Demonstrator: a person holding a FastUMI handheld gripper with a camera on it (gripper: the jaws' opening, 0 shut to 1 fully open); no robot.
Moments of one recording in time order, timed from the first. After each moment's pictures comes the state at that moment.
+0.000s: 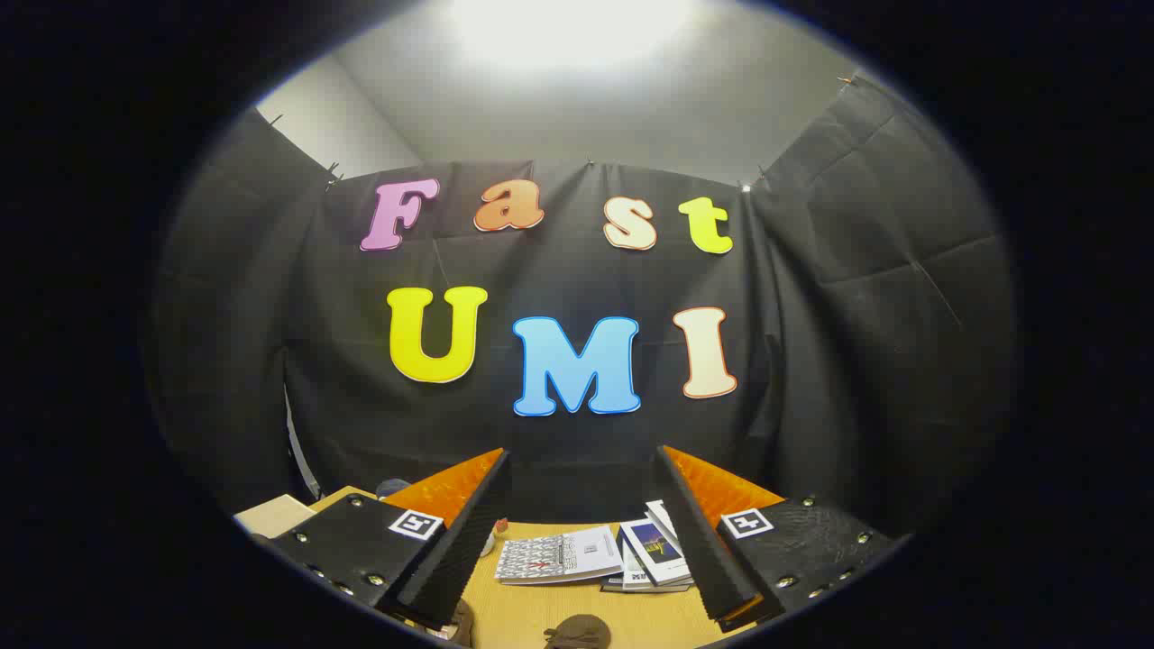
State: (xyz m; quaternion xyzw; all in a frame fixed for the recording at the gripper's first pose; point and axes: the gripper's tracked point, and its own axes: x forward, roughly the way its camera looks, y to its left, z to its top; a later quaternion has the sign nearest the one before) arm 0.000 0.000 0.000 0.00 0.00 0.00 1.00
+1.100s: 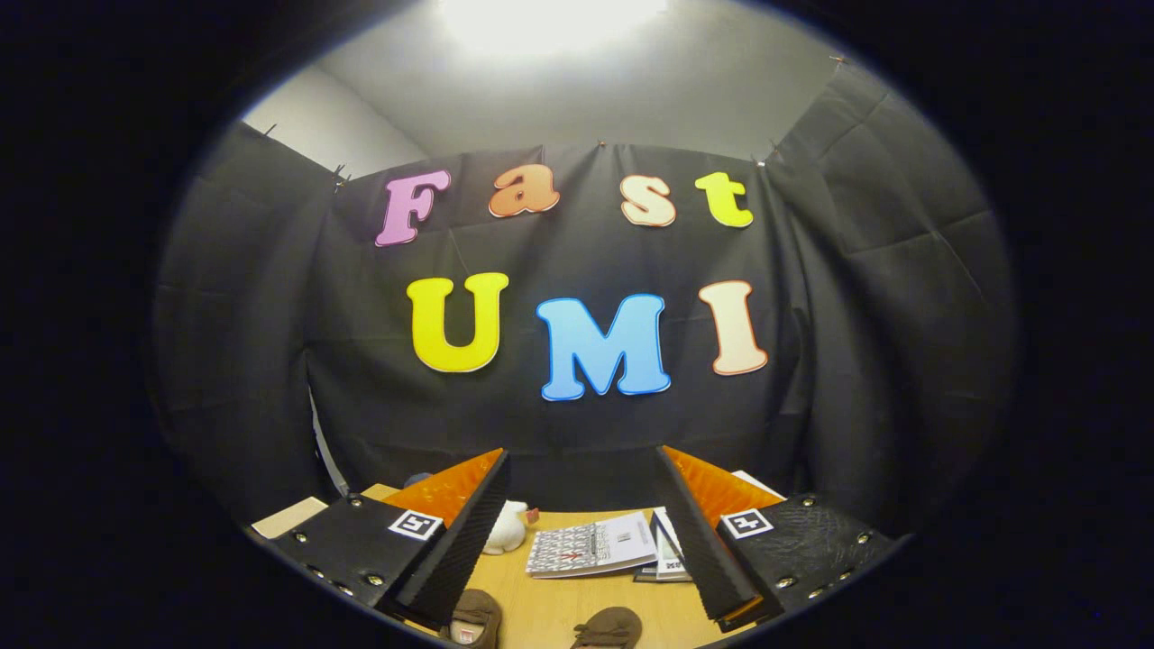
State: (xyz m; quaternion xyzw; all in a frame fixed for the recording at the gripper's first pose) arm 0.010 0.036 -0.033 0.04 0.05 0.06 1.00
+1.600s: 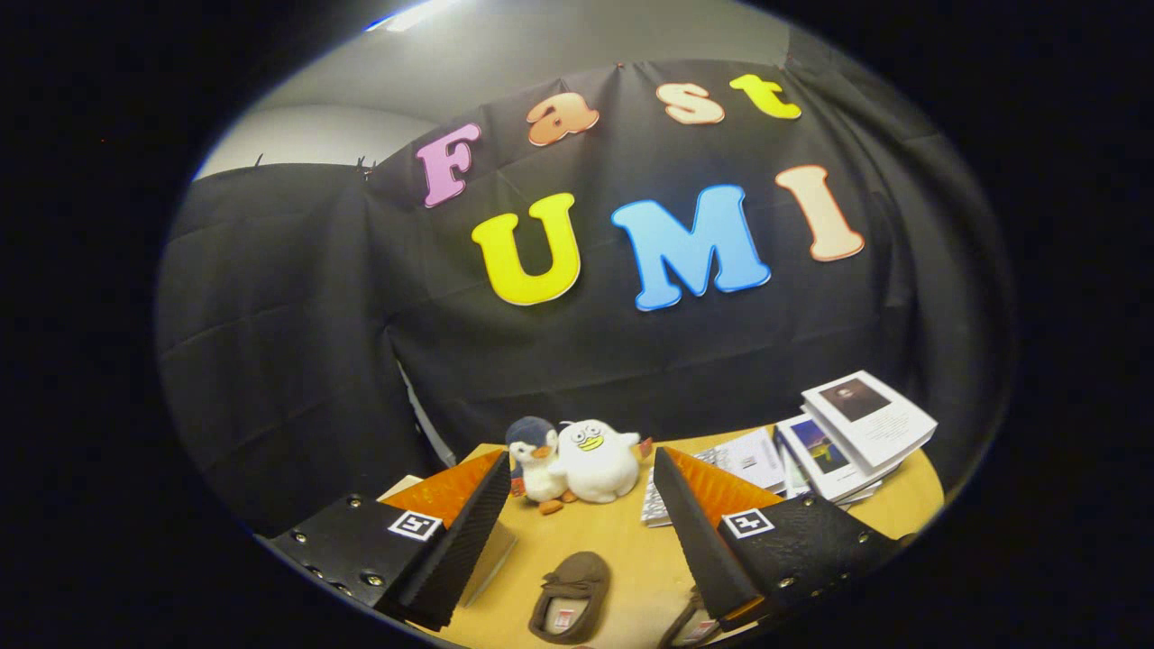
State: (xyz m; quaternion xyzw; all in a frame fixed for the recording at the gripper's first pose) arm 0.009 0.134 -0.113 0.14 0.18 0.21 0.95
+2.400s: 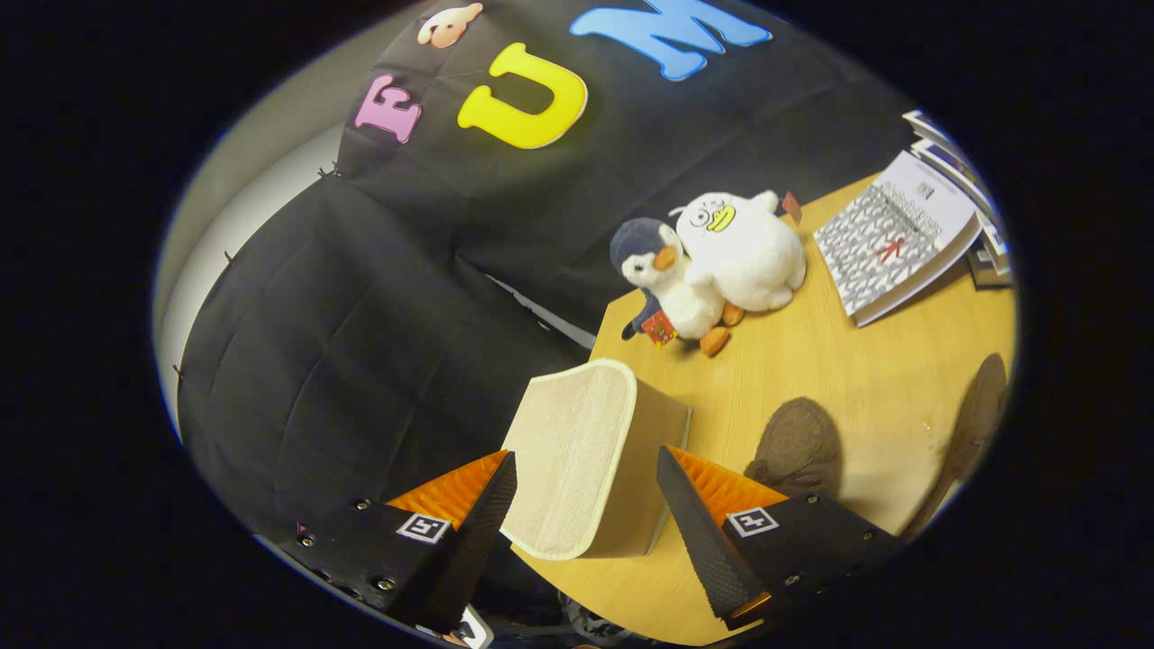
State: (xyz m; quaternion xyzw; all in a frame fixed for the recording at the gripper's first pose) arm -0.036 0.291 -0.244 0.34 0.43 0.36 0.76
